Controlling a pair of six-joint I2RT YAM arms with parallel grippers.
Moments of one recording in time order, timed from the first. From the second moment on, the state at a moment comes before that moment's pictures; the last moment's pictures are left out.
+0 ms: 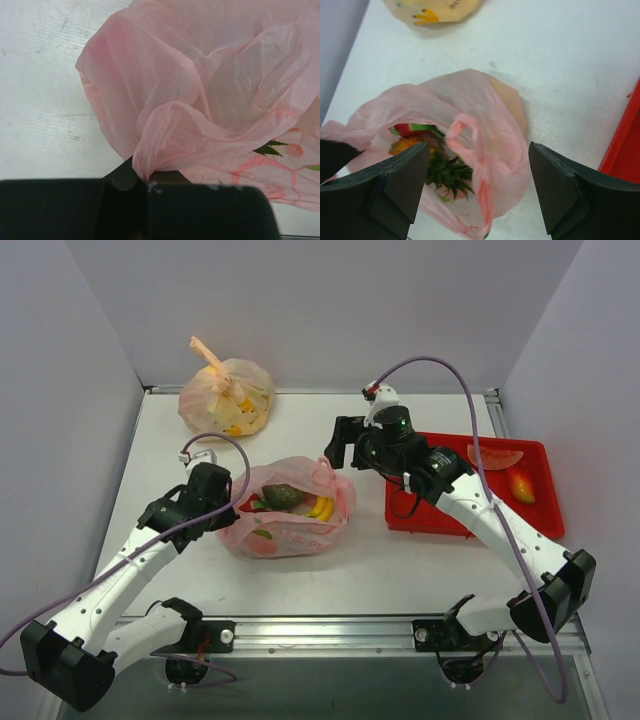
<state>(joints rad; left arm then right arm) -0.49 1.00 0.92 -0.82 -0.30 -0.72 0.64 1.38 1.30 -0.46 0.09 0.42</state>
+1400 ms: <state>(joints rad) -0.55 1.06 0.62 -0.52 -0.15 -1.05 0.87 1.70 1.24 -0.58 -0.05 0.30</state>
